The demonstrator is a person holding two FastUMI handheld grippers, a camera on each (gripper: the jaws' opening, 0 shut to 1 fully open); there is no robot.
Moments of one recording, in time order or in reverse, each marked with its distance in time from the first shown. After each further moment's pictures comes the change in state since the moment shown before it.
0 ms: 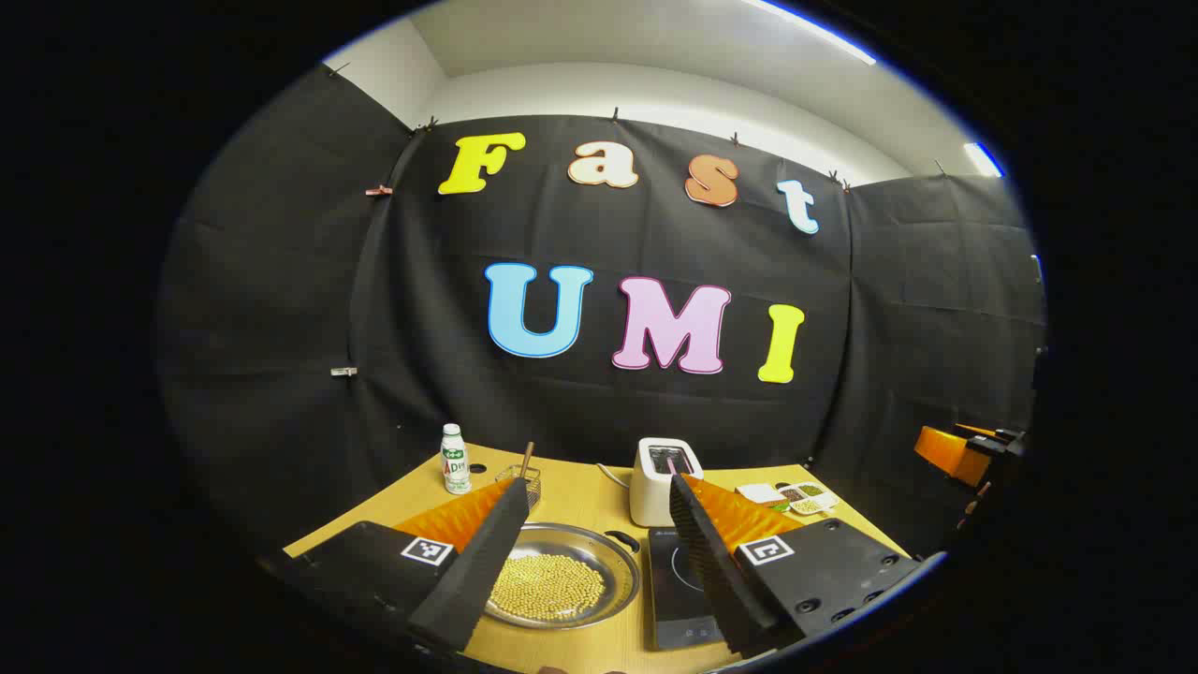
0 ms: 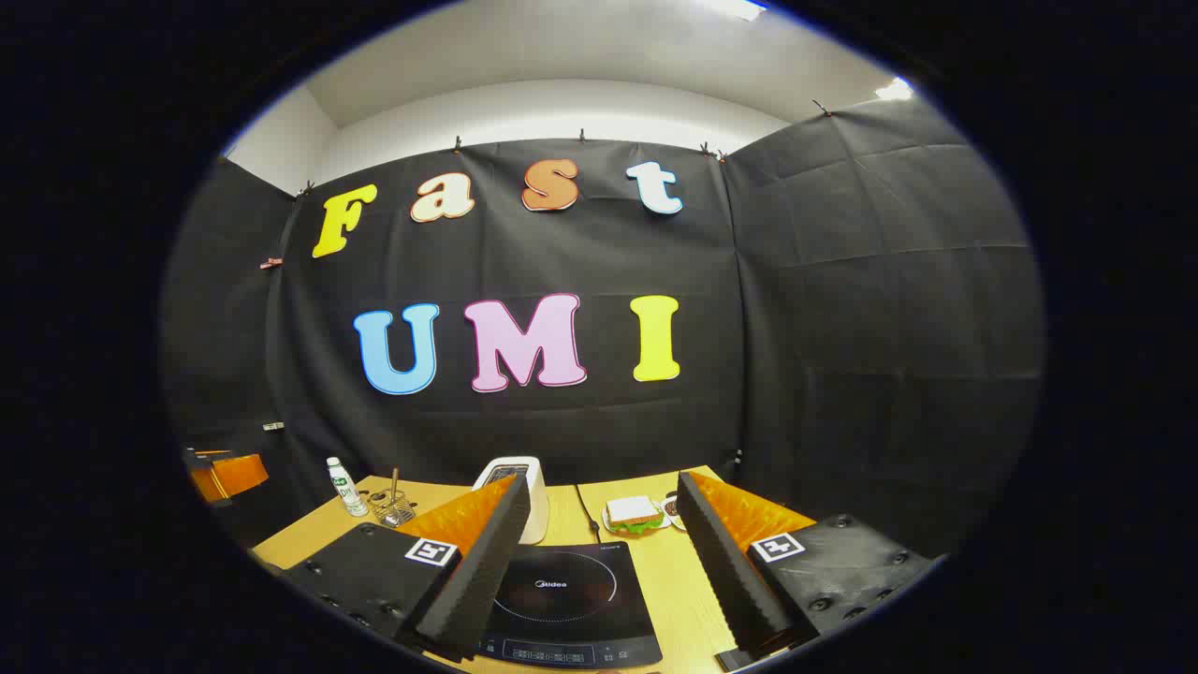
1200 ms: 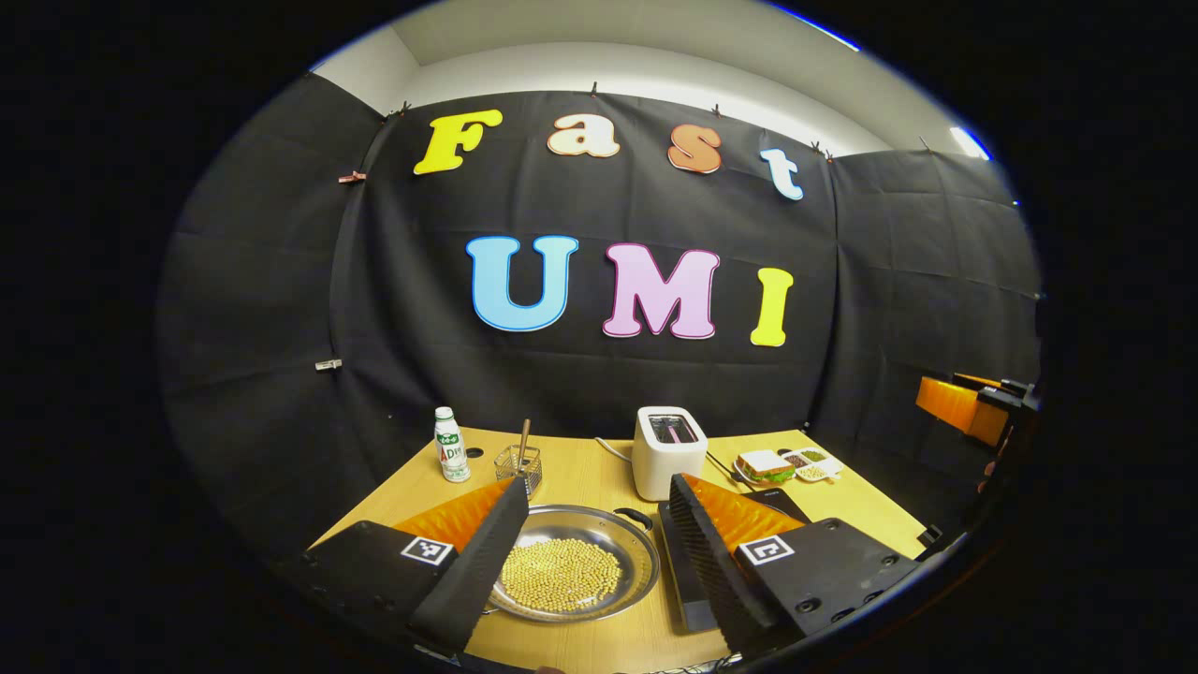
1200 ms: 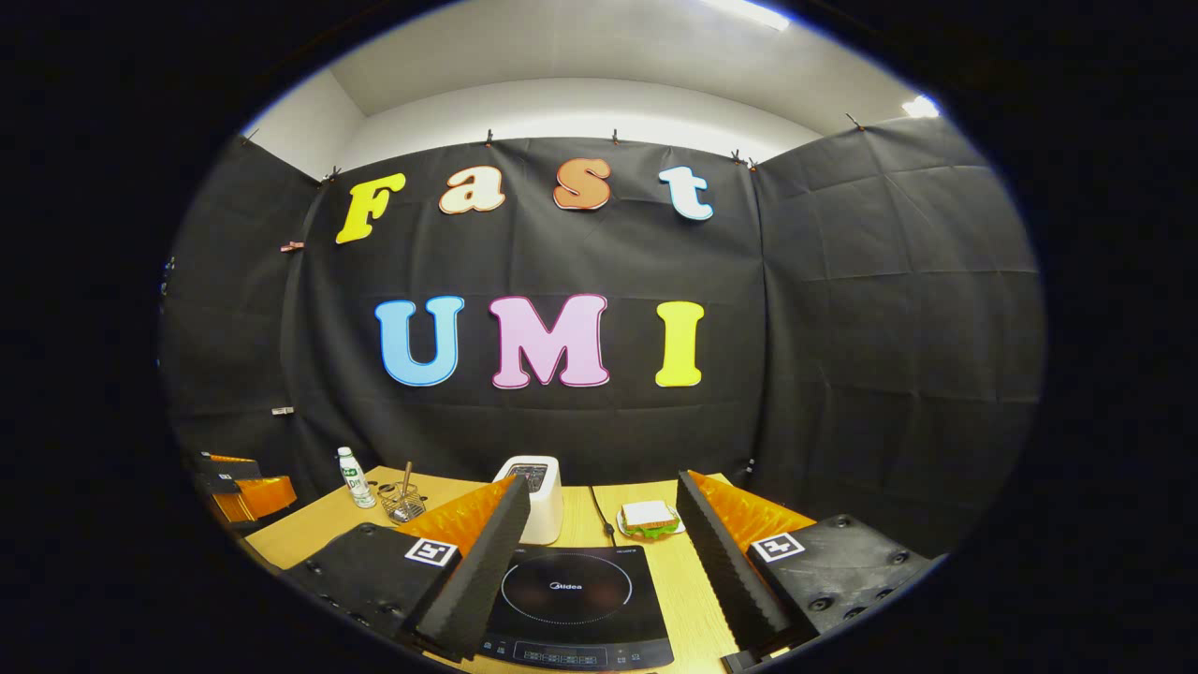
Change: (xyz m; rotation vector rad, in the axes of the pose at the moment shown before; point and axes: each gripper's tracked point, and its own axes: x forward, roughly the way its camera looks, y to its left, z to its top) left arm 0.011 0.018 -0.033 0.048 0.102 -0.056; right arm -0.003 0.040 0.011 -0.060 -0.006 0.060
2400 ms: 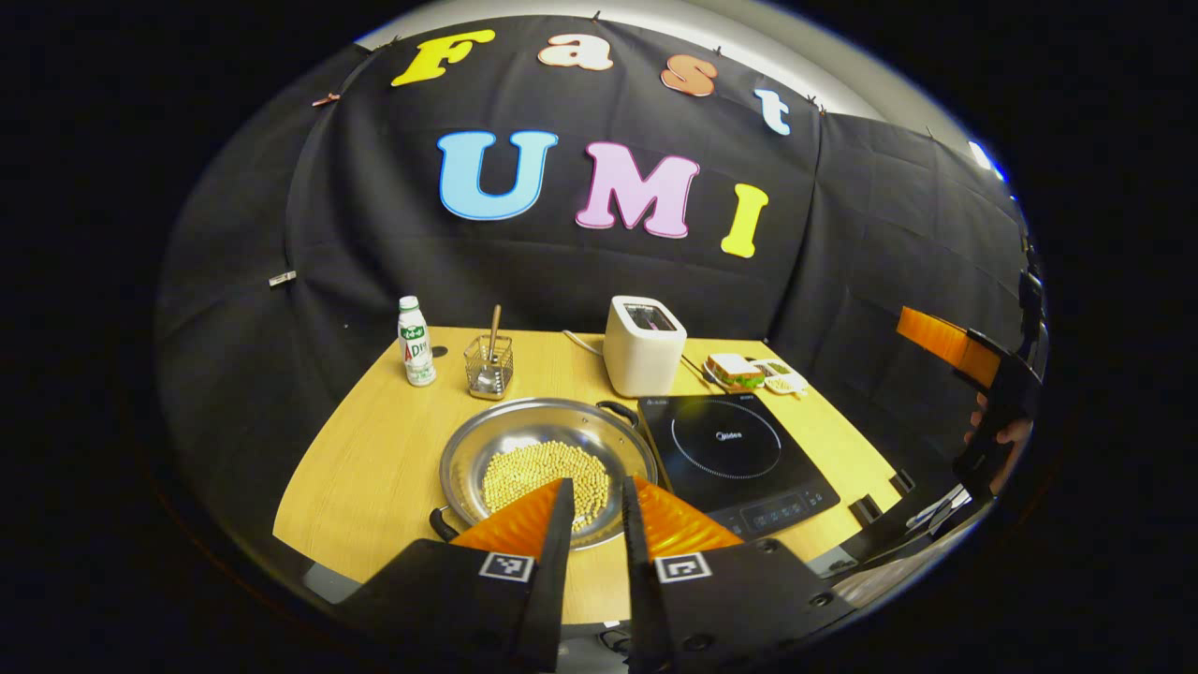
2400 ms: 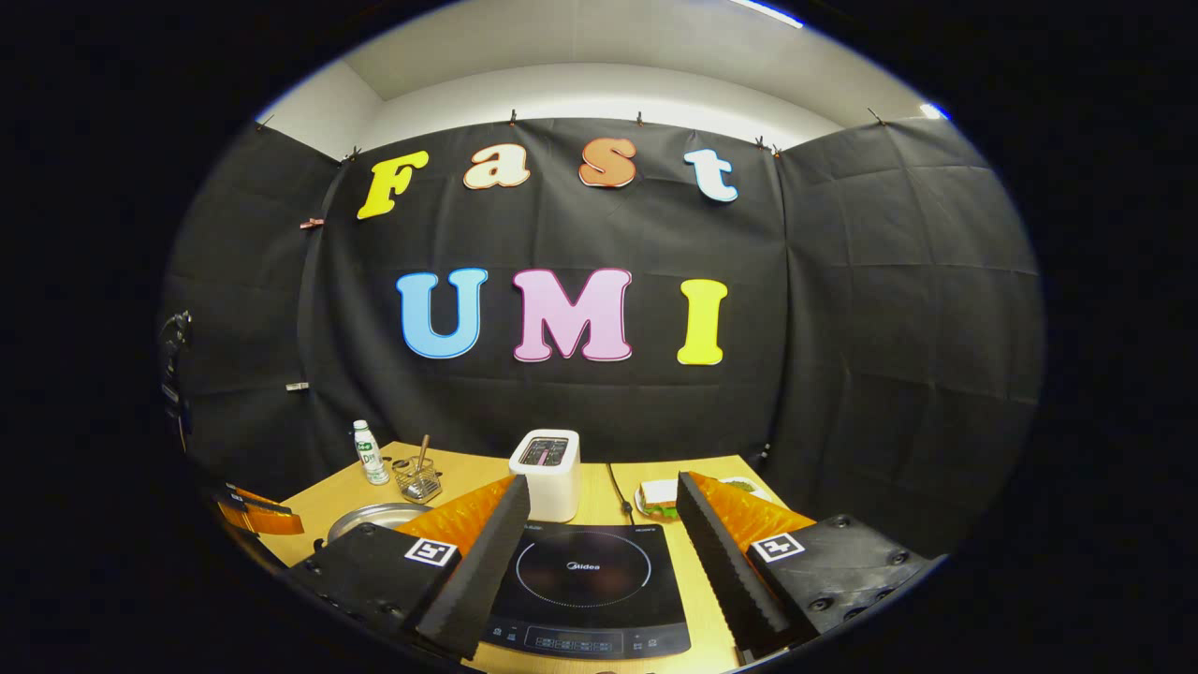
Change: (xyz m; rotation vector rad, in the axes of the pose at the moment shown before) left arm -0.016 0.031 -0.112 -0.026 0.357 -0.182; right arm -0.006 0.030 -0.042 -0.021 0.086 0.055
